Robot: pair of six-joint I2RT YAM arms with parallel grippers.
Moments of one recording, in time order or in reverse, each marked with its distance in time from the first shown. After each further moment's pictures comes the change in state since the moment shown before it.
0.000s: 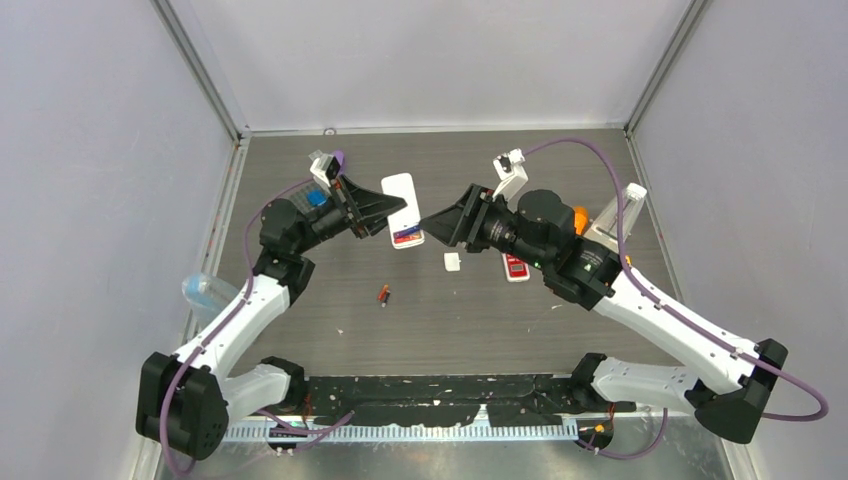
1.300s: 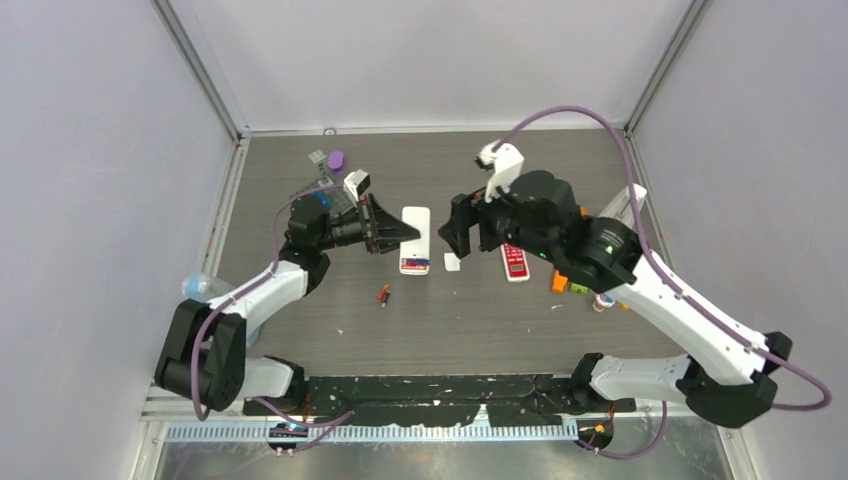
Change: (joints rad) left arm 0.000 0.248 -0.044 0.038 0.262 0.240; right arm 0.075 0.134 0.375 -0.532 0.184 -0.621
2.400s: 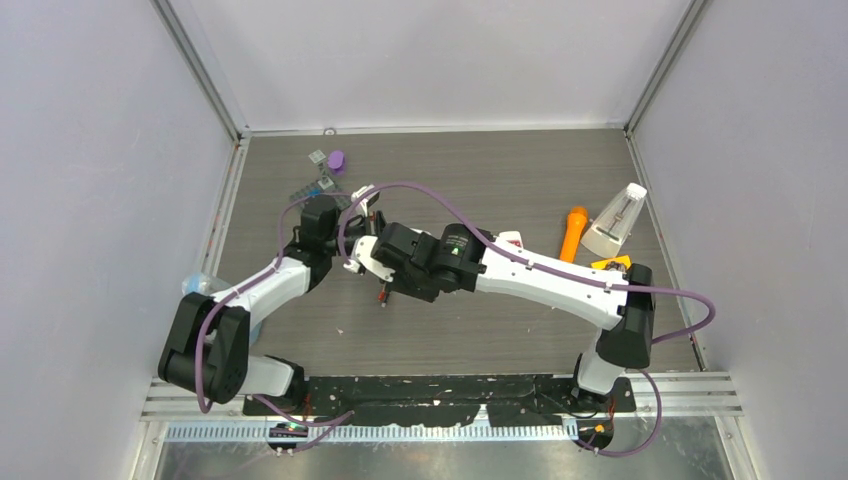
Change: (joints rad) left arm 0.003 0.023 0.020 -0.333 0.045 0.341; right arm 0.271 0.484 0.208 -0.331 0.051 -0.441
